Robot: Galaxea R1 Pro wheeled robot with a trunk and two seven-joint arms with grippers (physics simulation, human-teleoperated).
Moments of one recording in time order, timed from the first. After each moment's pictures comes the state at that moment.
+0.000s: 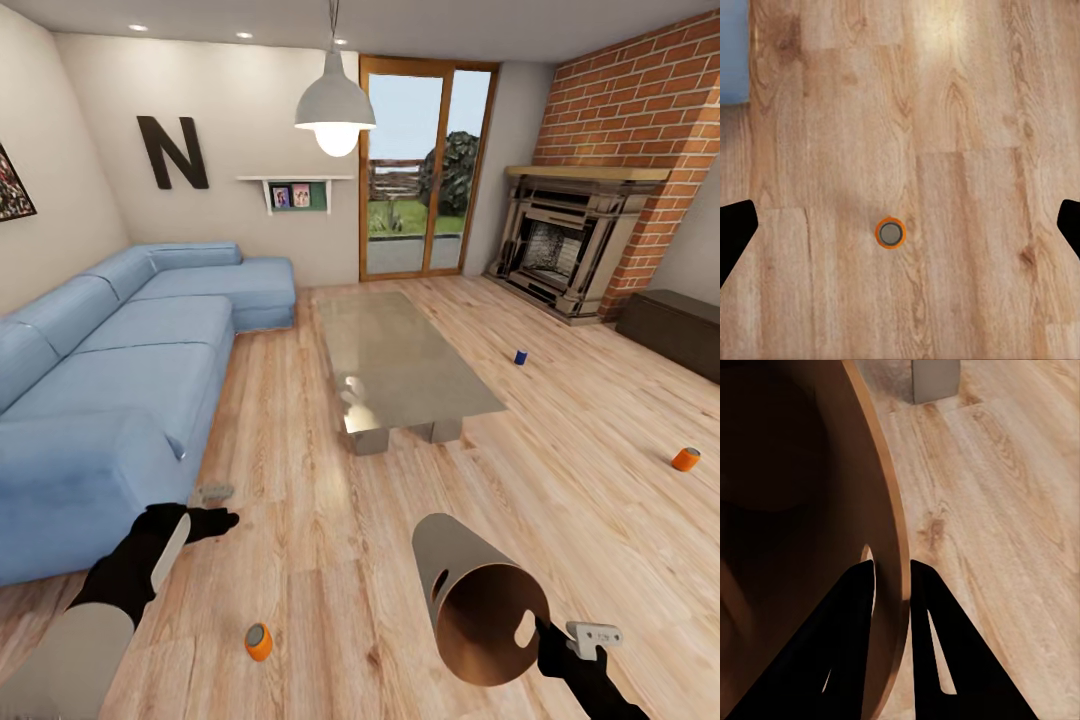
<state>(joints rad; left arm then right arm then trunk) -0.67 0.14 0.04 -0.81 0.13 0.71 -0.01 -0.13 -0.19 -0.11 -0.85 -0.21 -0.17 0.23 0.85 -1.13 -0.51</state>
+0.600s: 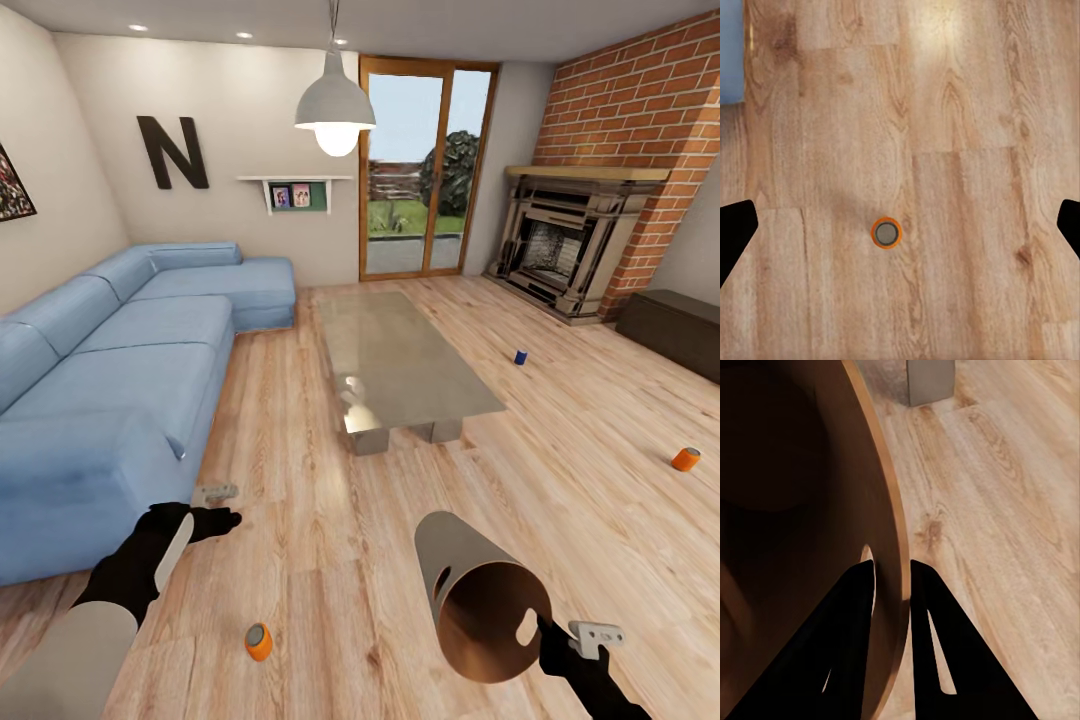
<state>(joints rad) -0.68 0.13 0.03 -0.81 0.13 0.70 0.00 -0.13 -0.19 -0.12 -0.85 -0.22 -0.17 0.23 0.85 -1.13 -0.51</state>
